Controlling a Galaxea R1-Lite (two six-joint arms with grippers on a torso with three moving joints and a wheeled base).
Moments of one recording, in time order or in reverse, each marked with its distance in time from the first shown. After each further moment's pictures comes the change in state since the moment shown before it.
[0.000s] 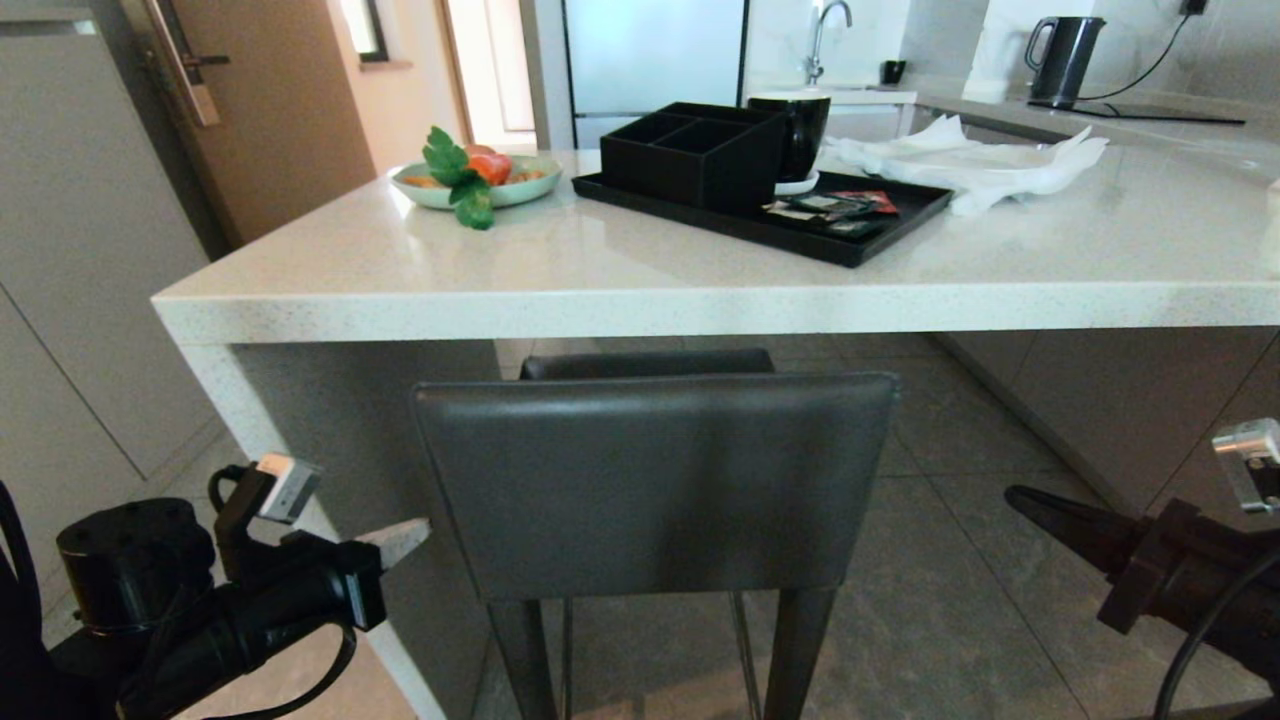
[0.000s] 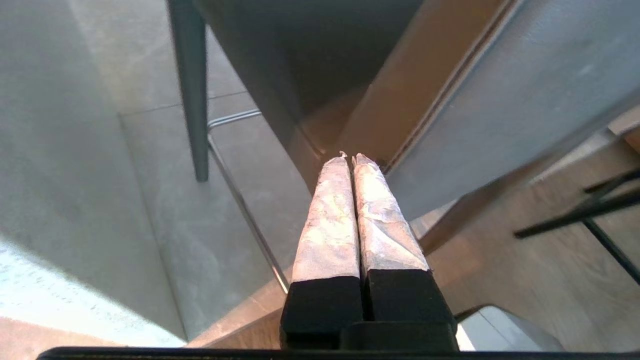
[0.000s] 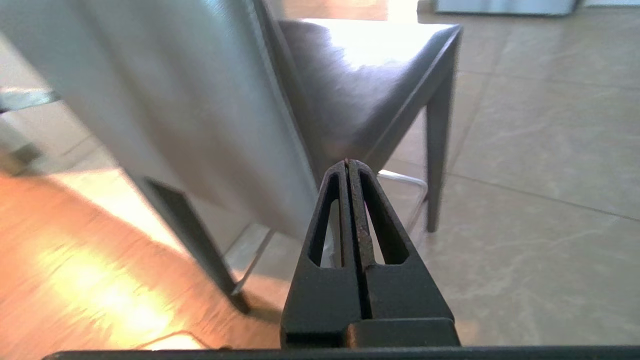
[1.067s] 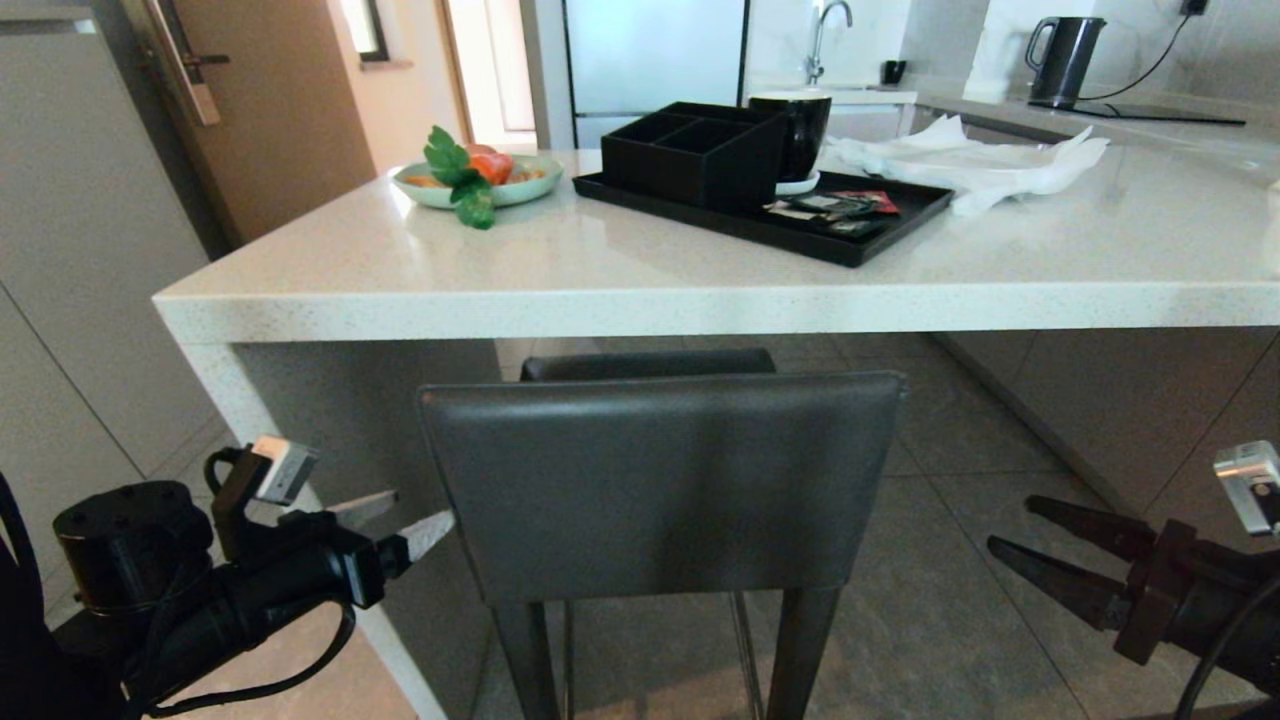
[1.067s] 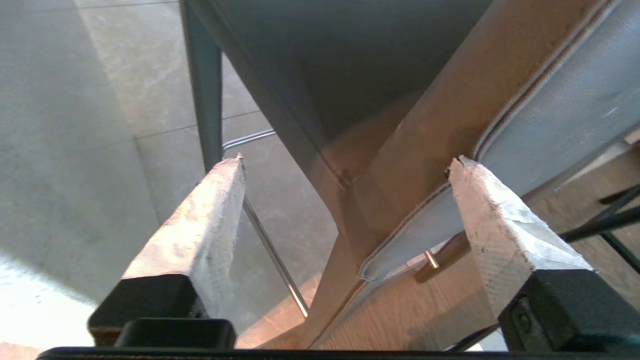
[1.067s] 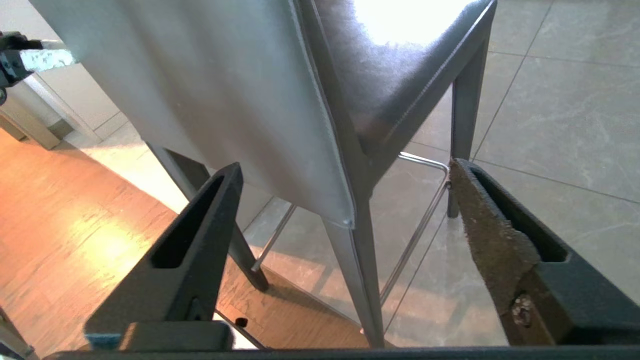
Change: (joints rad) left arm 0.007 -0.001 -0.048 0.002 -0.014 0.012; right arm -0.065 0.029 0.031 -0.001 0.134 -0.031
